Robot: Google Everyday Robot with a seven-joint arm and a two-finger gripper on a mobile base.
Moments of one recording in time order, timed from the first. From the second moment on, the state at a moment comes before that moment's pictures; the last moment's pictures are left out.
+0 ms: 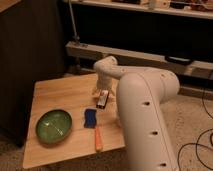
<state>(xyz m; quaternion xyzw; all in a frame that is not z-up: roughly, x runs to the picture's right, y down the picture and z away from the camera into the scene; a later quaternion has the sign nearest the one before) -0.011 0.027 0.952 -0.23 0.20 0.70 0.65</state>
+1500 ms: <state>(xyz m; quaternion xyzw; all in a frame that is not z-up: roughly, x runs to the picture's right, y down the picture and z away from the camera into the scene) -0.027 0.036 0.846 -0.21 0.16 0.68 0.68</state>
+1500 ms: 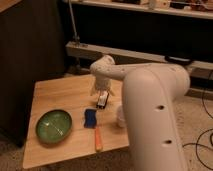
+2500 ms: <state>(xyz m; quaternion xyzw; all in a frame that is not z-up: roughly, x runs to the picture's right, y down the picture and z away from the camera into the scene) -0.012 0.188 0.757 -0.28 0.22 0.59 0.73</state>
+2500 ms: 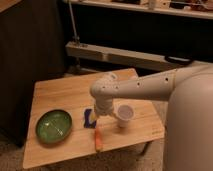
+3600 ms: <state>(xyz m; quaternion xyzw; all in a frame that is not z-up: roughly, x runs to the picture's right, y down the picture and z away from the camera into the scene) -0.036 0.250 0.786 -0.21 0.17 0.62 0.74</state>
